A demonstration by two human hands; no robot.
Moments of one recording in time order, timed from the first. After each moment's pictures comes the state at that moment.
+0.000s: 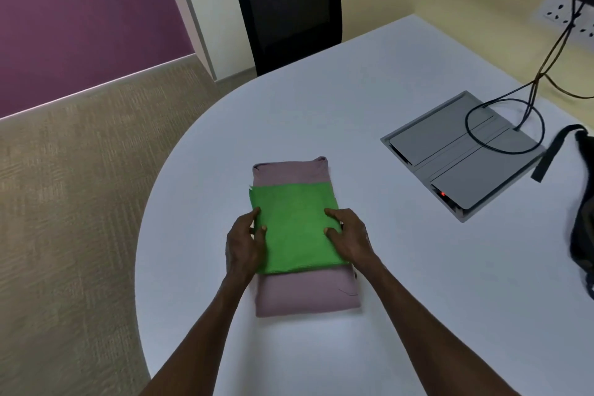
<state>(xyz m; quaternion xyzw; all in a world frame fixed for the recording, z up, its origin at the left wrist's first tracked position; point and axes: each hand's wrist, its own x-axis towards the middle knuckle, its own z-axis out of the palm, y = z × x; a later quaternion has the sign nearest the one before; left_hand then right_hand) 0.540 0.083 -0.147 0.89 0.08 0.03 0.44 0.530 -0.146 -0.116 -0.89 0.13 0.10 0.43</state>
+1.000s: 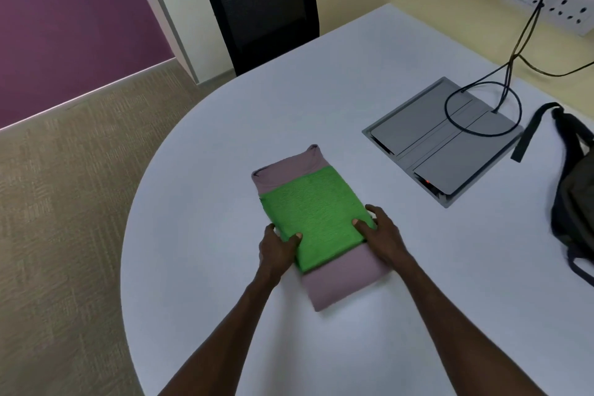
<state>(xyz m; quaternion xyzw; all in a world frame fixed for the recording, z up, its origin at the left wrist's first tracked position) 0.531 0.004 -0.157 0.78 0.20 -0.23 0.54 0.507 -0.241 -0.133 -0.84 0.24 0.11 0.47</state>
